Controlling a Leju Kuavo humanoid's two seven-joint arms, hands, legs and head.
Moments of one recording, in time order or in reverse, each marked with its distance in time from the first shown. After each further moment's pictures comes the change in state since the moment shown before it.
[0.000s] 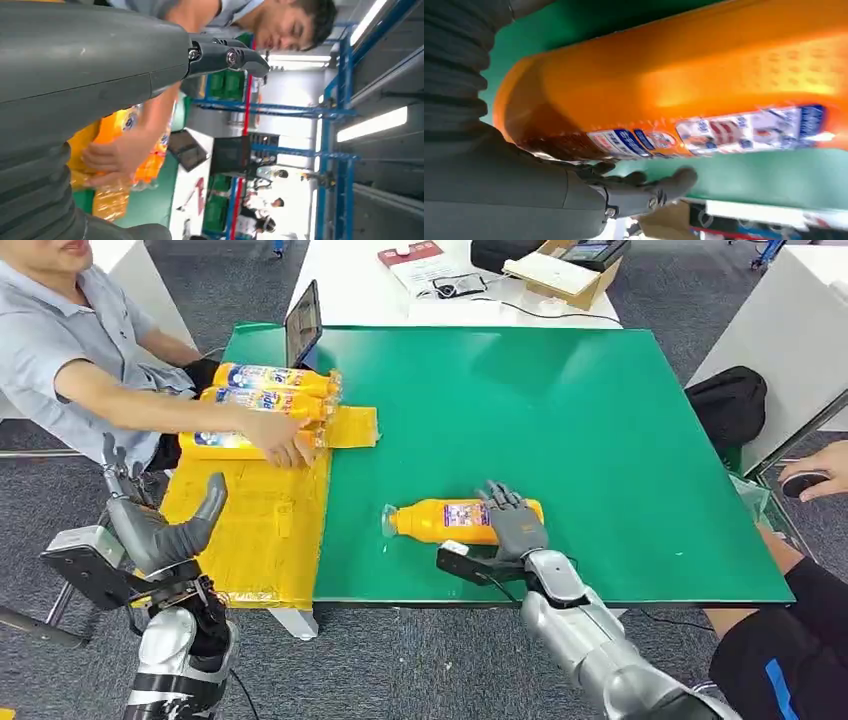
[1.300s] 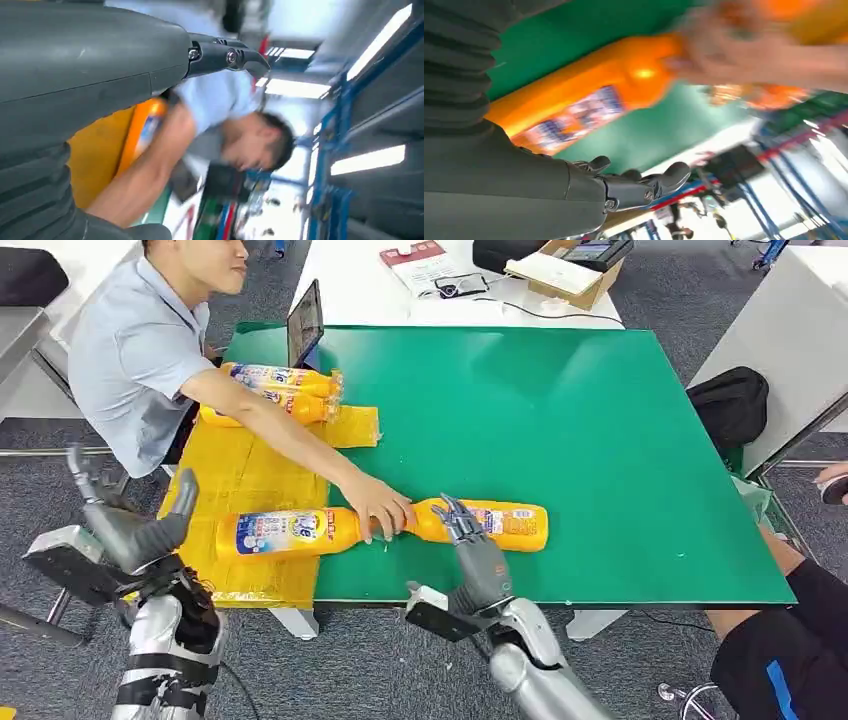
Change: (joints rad) left arm -0.054 0.003 0.124 0.104 0.073 0.028 -0.146; right arm 0.304 0.029 0.013 -0.425 -0.298 -0.177 -0.290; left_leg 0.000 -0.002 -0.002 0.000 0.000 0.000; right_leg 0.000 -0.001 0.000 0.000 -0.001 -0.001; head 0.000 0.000
